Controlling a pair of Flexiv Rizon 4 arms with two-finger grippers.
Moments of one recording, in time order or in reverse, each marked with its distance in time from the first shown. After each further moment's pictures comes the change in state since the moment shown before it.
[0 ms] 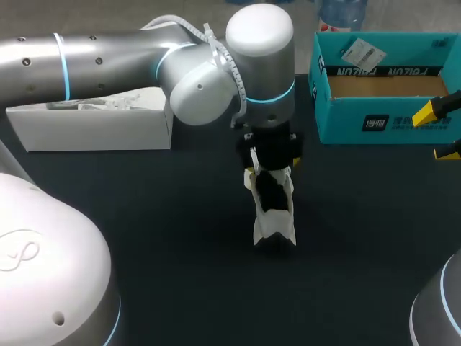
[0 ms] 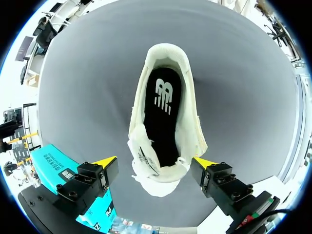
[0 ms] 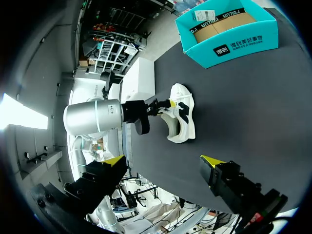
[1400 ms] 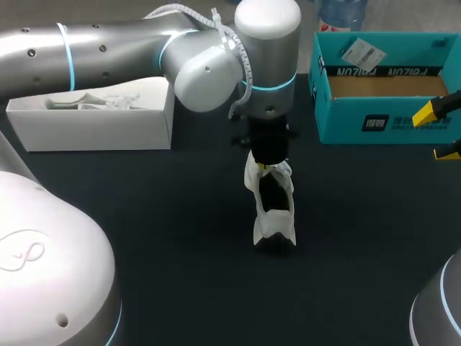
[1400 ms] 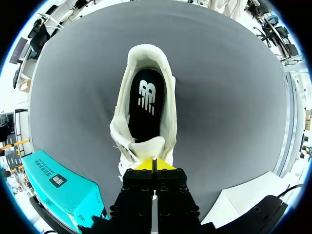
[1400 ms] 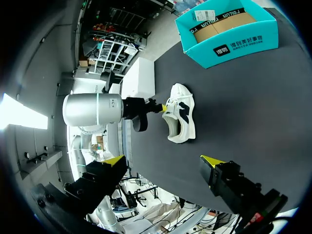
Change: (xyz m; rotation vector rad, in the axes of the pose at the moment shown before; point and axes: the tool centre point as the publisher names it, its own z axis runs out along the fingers) left arm 0.020 -0.003 0.002 0.075 0.106 0.046; right arm 0.000 0.000 0.000 0.000 0.000 0.000
